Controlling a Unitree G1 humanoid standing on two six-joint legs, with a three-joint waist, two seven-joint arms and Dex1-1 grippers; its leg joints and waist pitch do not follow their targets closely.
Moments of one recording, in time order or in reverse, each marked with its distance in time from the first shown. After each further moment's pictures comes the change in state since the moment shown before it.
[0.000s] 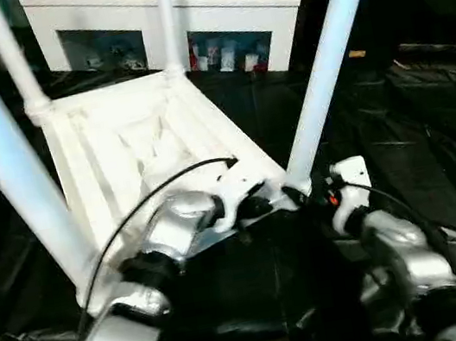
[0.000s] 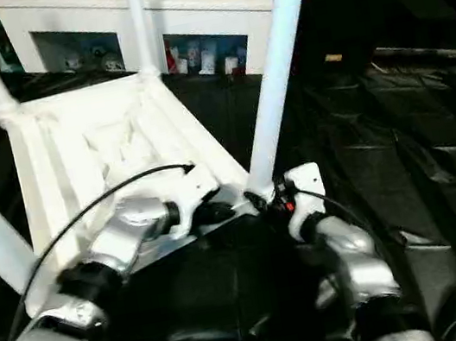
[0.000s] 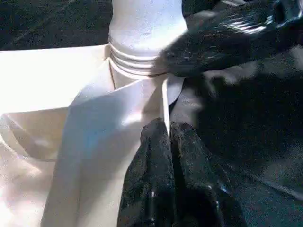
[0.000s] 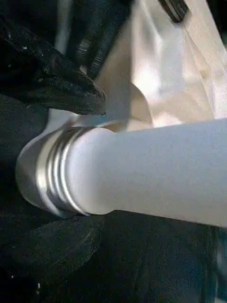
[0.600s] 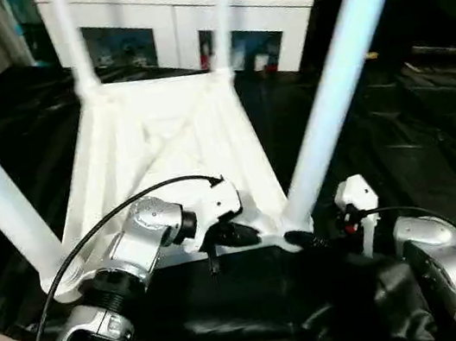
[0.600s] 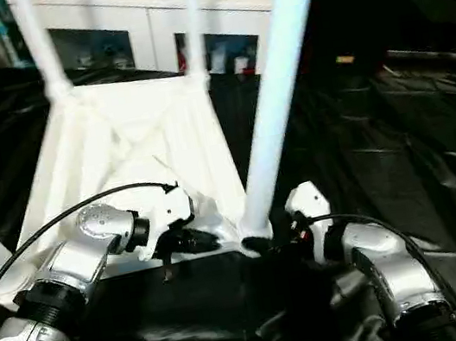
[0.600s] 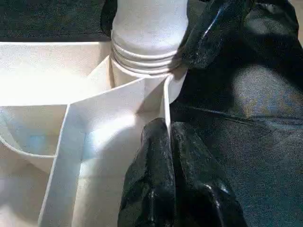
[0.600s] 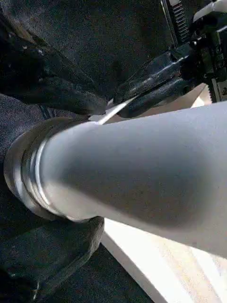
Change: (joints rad) left arm 0.096 0.149 -0.048 -0.178 -0.049 -0.037 -0.328; right arm 0.081 -0.158 0.108 -0.164 0.020 0.064 0.330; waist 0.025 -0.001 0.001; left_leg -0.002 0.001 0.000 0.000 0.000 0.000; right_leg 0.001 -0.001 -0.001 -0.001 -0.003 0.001
